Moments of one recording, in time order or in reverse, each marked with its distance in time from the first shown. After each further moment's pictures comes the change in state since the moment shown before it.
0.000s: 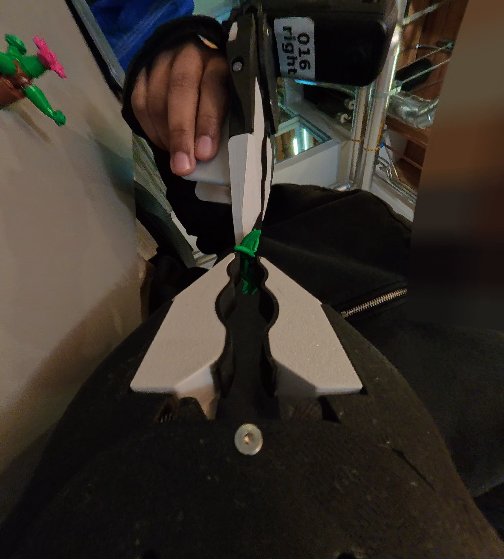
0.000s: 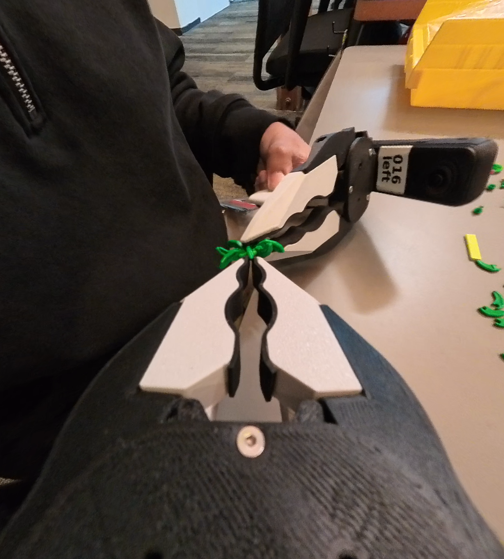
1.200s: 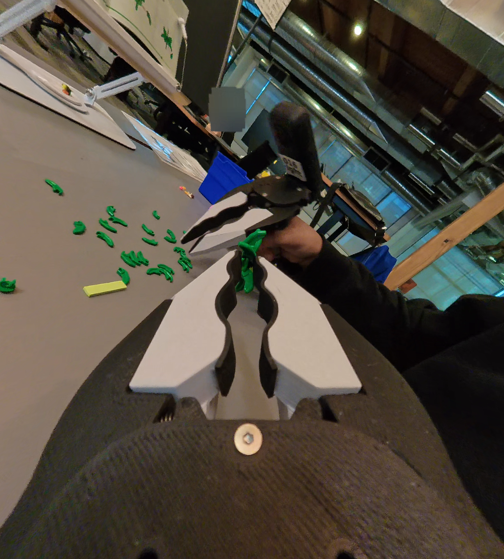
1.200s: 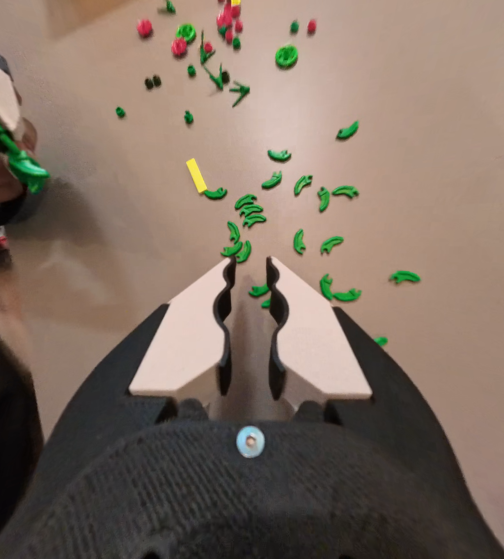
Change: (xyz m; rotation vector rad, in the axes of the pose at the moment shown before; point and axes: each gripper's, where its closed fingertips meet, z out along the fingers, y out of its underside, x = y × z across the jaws) left arm 0.017 -0.088 -0.139 0.767 -0.680 0.582; right arm 0.210 0.045 -0.020 -0.328 0.502 0.459
